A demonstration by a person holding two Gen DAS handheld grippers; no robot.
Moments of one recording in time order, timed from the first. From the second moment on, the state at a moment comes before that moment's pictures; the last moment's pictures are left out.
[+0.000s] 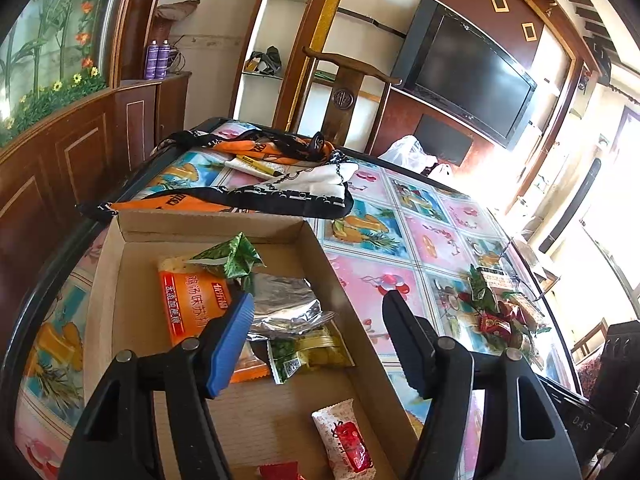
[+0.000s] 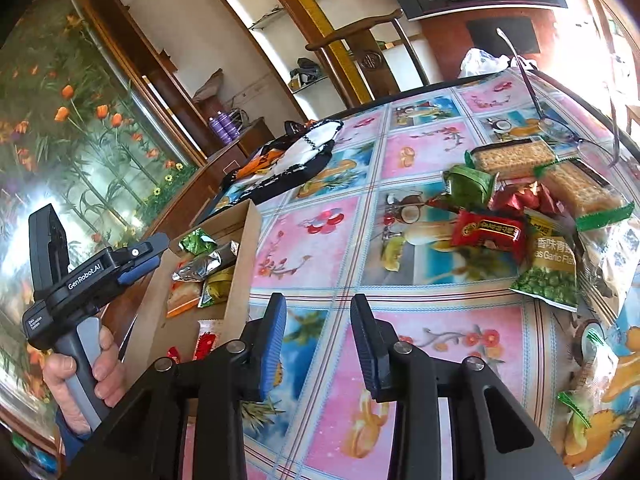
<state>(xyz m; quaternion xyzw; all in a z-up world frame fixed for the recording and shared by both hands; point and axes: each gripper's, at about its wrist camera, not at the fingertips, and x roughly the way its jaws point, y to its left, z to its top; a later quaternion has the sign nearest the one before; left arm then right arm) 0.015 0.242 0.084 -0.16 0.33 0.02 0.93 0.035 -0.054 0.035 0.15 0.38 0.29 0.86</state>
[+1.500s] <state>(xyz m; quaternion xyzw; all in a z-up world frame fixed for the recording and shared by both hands) 0.012 -0.081 0.041 0.03 0.43 -0.25 0.87 0.056 -0.296 0.024 0.31 0.36 0.03 0.88</state>
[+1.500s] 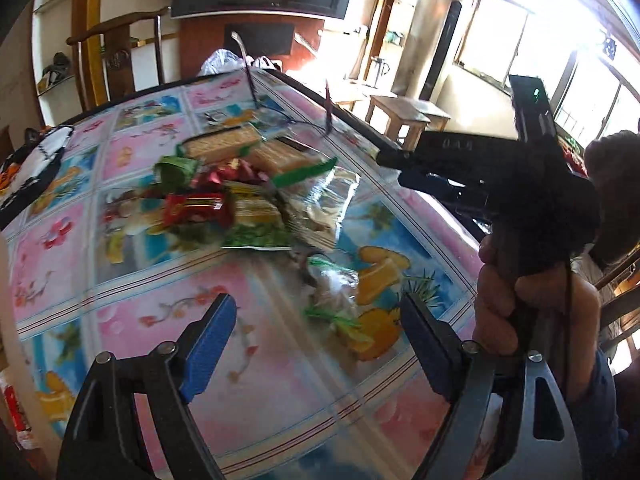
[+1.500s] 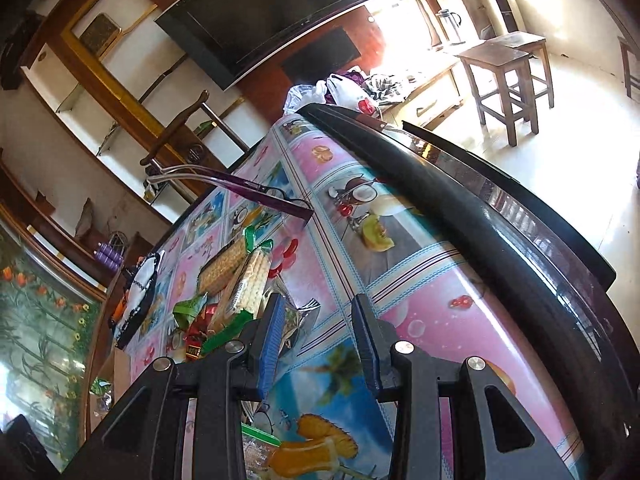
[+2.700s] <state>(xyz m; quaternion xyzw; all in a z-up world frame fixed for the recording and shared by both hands) 0.062 0.013 0.017 -0.01 0.46 -0.09 0.88 0.082 -0.225 0.012 0.21 0.45 0.19 0.84</state>
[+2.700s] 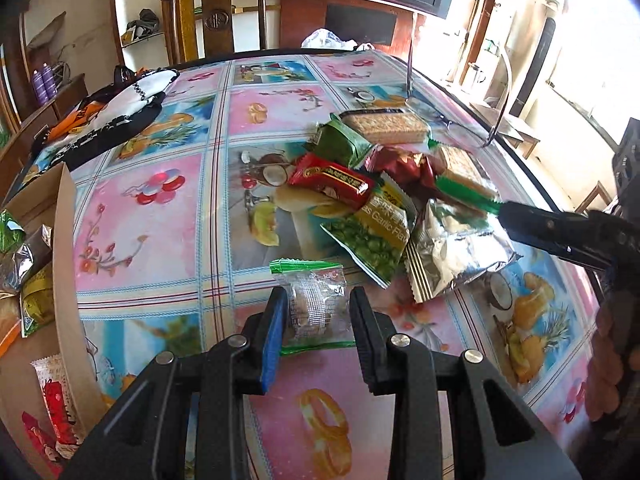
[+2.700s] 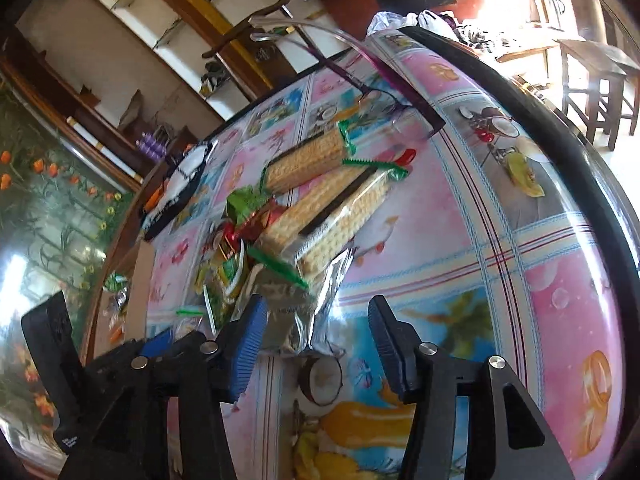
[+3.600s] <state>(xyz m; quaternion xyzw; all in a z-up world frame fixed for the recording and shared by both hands) 0.063 0.044 0.041 -0.07 0.44 -0.08 0.89 0.040 -0.158 0.039 0.04 0.44 0.31 0.84</state>
